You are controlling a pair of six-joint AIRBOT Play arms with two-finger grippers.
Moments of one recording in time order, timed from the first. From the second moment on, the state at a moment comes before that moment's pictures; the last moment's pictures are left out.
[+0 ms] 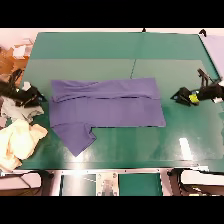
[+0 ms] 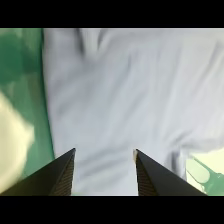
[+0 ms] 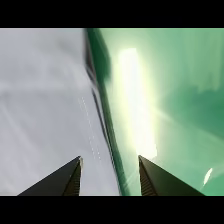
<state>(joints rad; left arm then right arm) 0.42 -1.41 1.15 1.02 -1.40 -1.29 -0.46 -1.42 1.06 -0.98 1.18 1.25</state>
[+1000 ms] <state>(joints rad) 0.46 -0.81 0.26 0.86 -1.17 -1.48 -0.59 -0.98 0.32 -0.57 0.95 1.19</state>
